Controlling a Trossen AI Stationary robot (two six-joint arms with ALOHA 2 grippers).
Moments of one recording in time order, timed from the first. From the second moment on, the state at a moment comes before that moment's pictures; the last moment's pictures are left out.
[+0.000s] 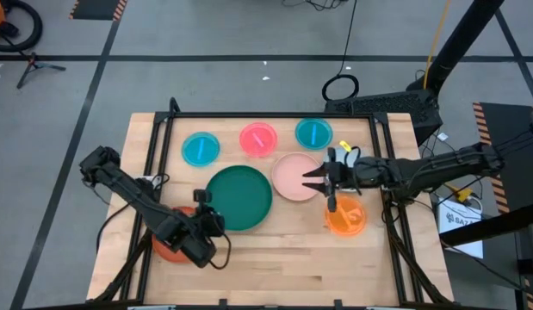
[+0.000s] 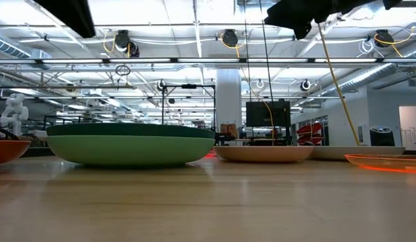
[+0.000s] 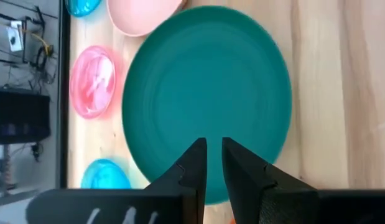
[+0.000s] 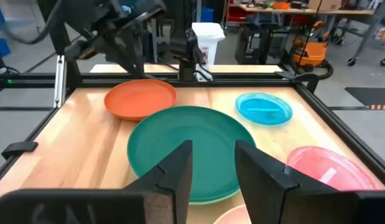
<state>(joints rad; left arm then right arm) -0.65 1.58 1.34 -1.23 -0.61 -0.53 0.13 0.98 0.64 0.07 0.18 0.04</state>
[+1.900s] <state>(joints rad) -0.73 1.79 1.18 -1.07 -0.03 -1.51 0.14 1.03 0.69 -0.06 0.18 0.07</state>
